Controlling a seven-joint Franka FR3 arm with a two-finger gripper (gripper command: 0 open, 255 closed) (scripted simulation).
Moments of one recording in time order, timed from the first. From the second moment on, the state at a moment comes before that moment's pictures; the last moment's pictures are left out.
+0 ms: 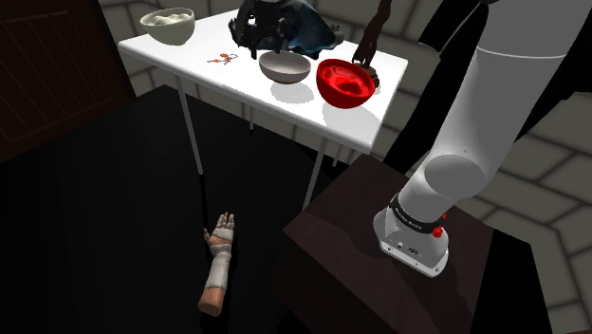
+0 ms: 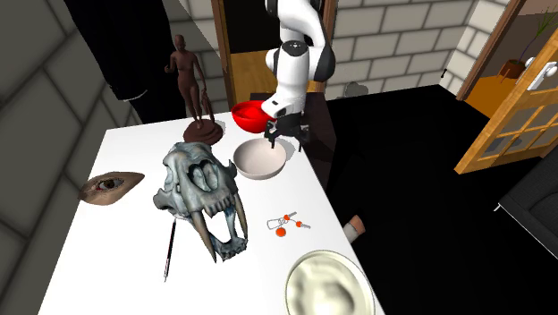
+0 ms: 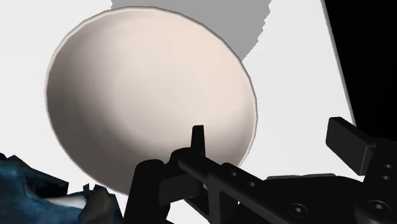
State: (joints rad) arm -0.03 0.22 -0.03 -1.74 -0.04 2.01 0.11
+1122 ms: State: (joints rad) arm -0.03 0.25 -0.03 -1.78 -0.04 2.08 0.11
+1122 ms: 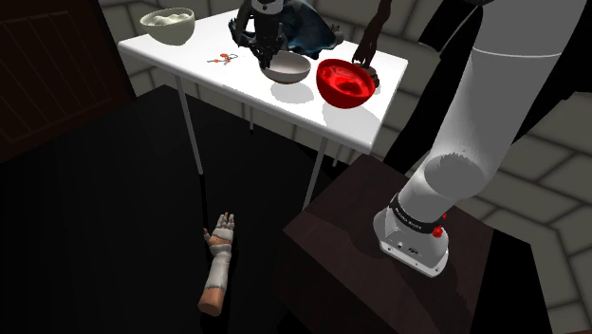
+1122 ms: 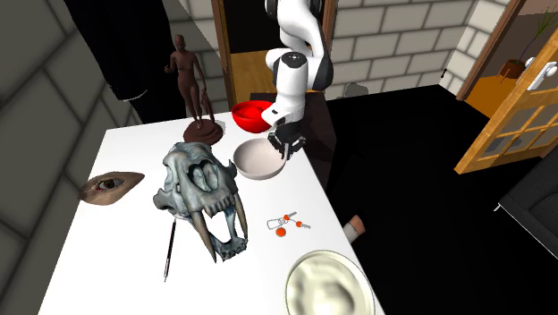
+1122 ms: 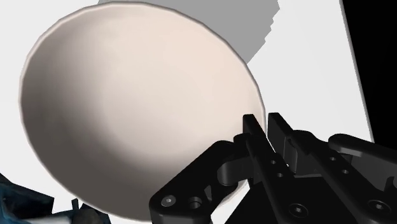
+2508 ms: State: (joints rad) arm -0.03 0.21 -0.03 -1.63 -0.04 1.89 0.11
